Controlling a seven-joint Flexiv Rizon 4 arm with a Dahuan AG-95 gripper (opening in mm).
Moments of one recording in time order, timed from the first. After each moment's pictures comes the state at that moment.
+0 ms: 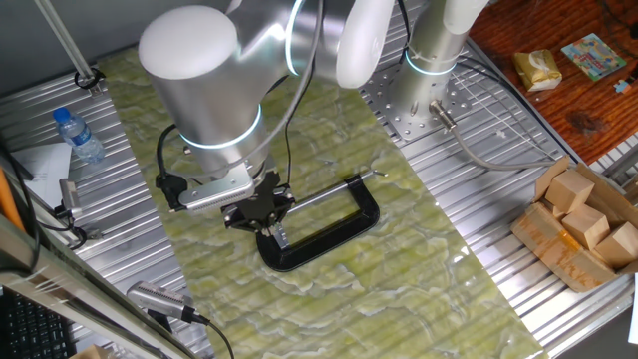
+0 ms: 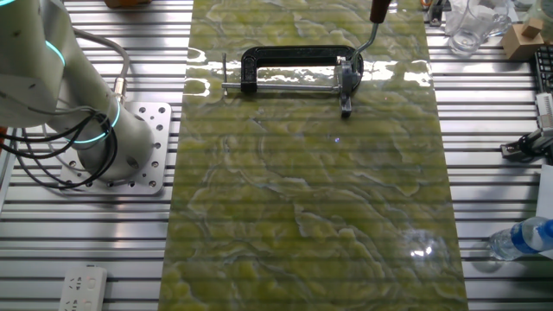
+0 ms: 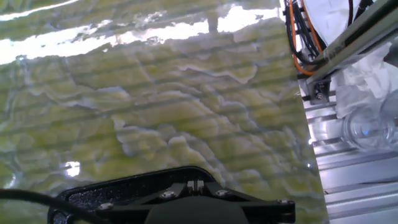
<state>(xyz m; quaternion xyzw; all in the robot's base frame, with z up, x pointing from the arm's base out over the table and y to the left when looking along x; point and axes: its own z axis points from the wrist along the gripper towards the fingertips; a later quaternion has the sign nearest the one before) 0.553 0.245 0.235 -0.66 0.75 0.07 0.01</state>
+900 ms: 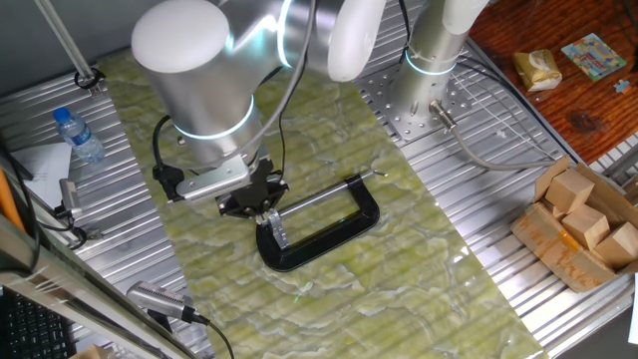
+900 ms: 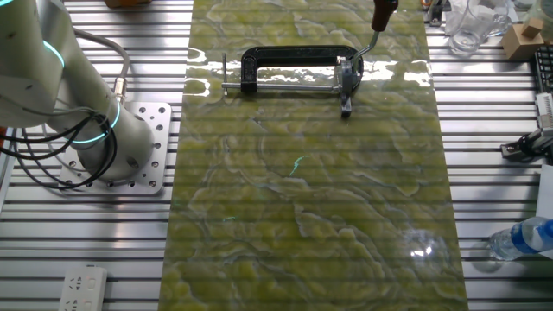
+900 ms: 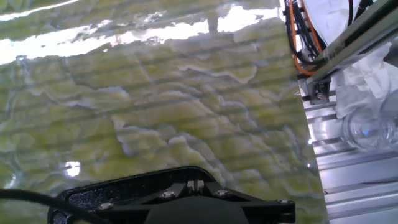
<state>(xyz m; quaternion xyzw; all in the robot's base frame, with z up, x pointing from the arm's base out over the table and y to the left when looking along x) 0.550 0.221 0.232 -0.67 0.74 0.05 -0.01</state>
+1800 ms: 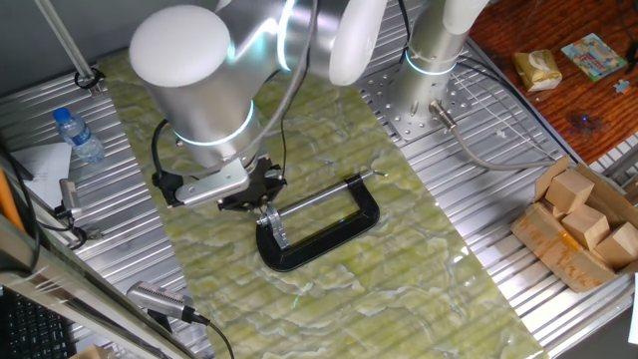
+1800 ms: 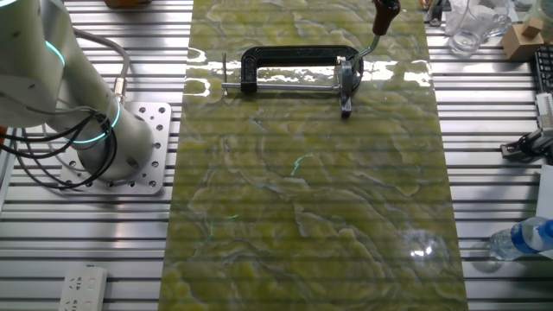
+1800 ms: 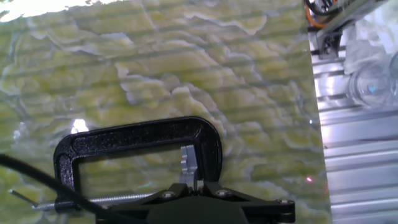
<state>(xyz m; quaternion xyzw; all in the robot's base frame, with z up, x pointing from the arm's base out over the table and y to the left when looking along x) 0.548 0.201 0.234 -0.66 0.75 0.03 -0.04</state>
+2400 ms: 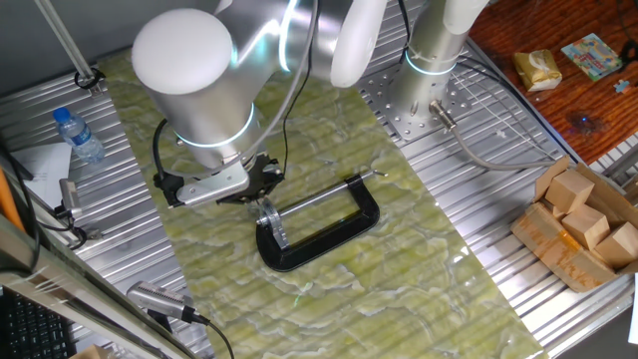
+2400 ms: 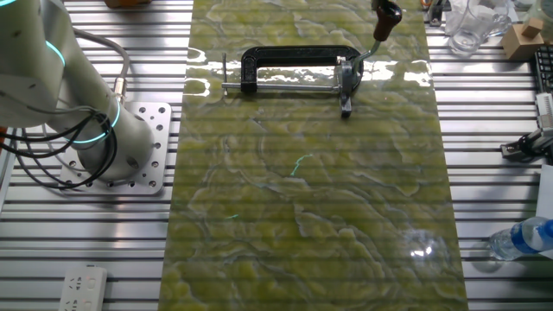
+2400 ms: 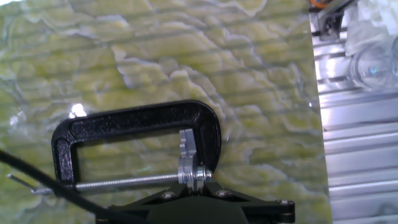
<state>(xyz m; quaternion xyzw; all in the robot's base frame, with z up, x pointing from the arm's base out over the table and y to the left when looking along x) 0.549 0.182 0.229 -0.66 0.75 0.01 -0.06</state>
